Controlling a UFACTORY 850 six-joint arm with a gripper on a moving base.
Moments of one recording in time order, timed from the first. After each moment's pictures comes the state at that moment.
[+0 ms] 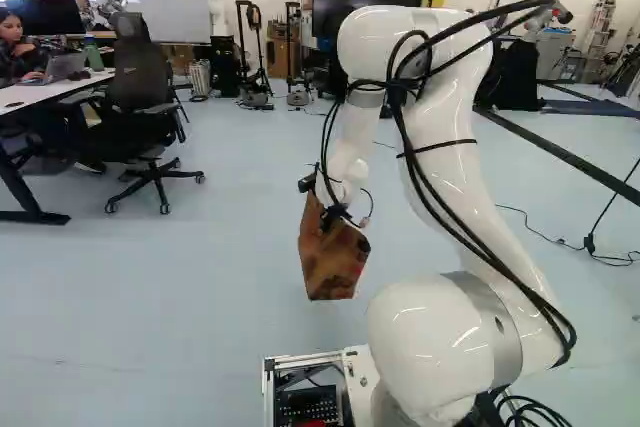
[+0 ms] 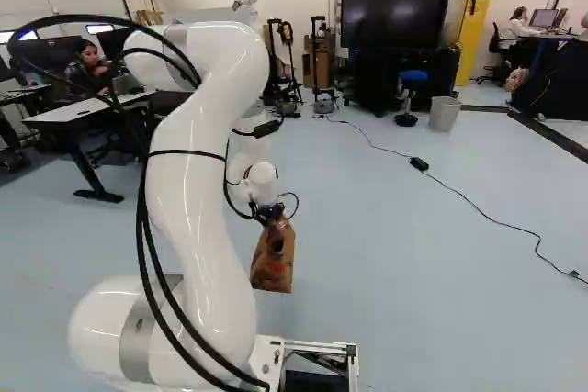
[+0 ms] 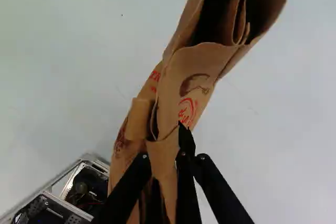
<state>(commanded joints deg) 2.4 -39.5 -46.7 -26.8 13.0 0.0</state>
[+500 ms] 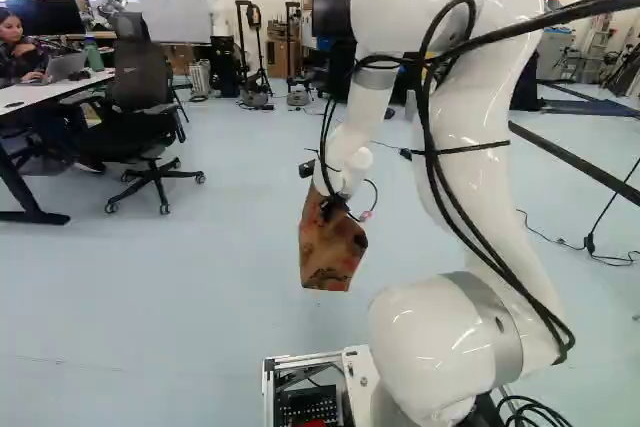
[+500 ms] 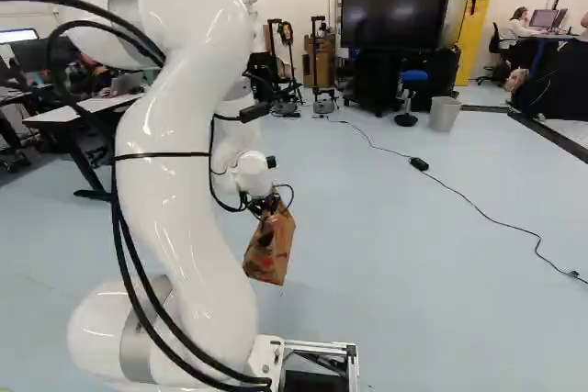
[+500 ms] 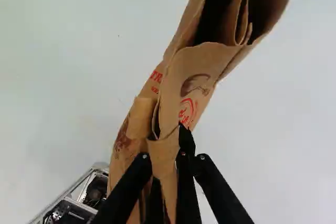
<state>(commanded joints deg) 3.7 -27.6 -39.3 -21.3 13.0 0.0</state>
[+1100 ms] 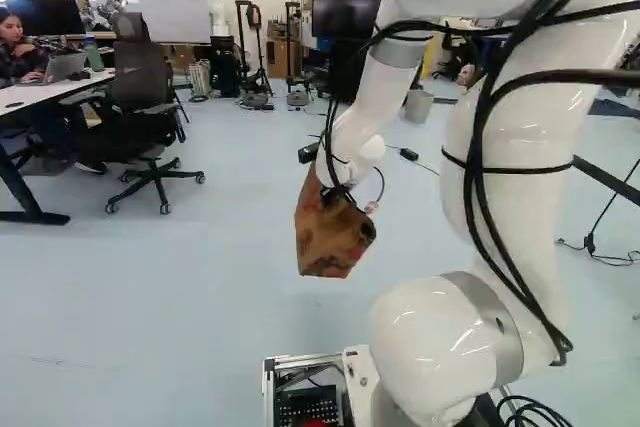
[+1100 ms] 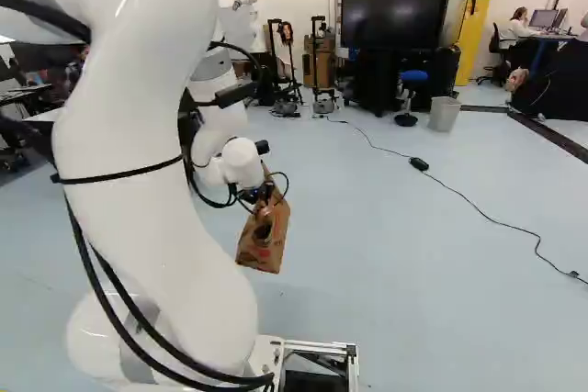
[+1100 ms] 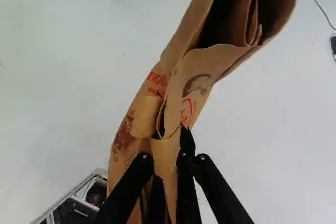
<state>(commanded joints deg) 4.5 -13.3 -31.7 -21.3 13.0 0.0</state>
